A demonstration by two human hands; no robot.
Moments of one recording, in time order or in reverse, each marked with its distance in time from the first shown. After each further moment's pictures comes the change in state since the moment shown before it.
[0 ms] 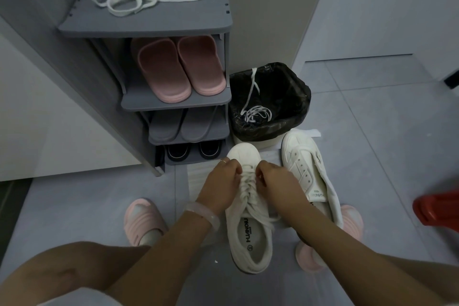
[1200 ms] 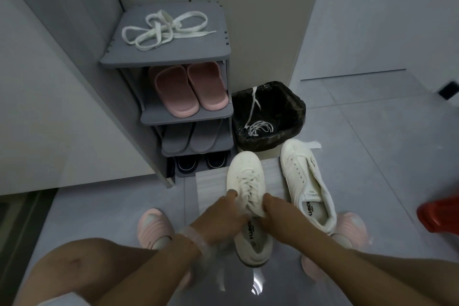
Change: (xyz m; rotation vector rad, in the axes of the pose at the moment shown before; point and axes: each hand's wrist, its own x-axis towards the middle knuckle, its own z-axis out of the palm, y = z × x) left_hand -0.066 0.022 -0.019 -0.025 -0.339 -0.155; right_hand -0.062 -0.012 -0.001 0.061 -0.239 0.053
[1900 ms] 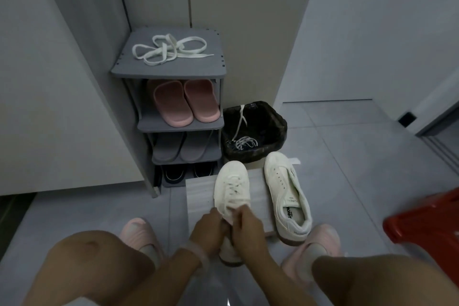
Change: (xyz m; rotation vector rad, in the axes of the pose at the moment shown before) left_hand -0.012 -0.014 0.032 -0.178 0.160 -0.110; right_hand -0.038 -0.064 0.022 0.607 0.371 0.183
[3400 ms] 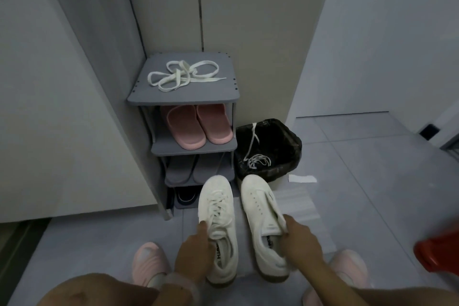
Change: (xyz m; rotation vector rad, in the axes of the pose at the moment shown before) left_hand 0.001 -0.026 -0.047 0.346 0.152 -0.066; right_hand 0.060 0.042 -0.044 -0.504 -0.029 0.124
